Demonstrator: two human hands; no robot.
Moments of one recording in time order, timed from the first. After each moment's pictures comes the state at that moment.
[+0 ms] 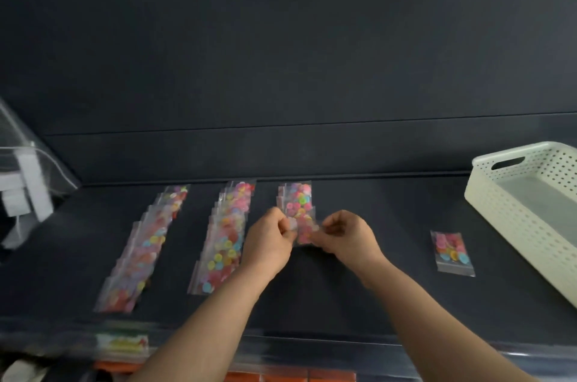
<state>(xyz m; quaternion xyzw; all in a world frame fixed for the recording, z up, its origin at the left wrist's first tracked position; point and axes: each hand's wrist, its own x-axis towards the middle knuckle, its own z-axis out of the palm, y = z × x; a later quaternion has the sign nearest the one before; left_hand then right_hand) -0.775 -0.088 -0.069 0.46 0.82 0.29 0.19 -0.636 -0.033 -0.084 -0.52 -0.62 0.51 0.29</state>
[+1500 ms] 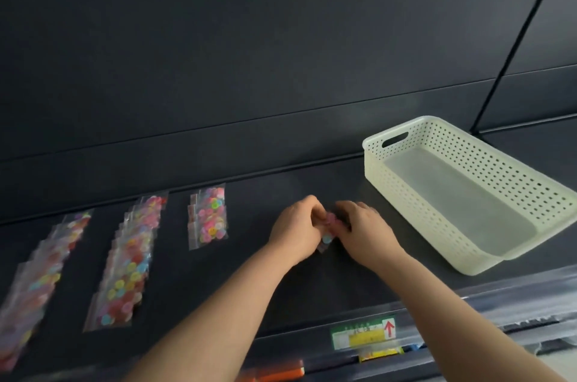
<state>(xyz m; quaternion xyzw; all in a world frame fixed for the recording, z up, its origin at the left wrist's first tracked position) -0.617 -0.019 -0.067 0.62 0.70 0.21 0.28 -0.479 -0.010 -0.076 -0.61 -0.74 0.23 0.17</state>
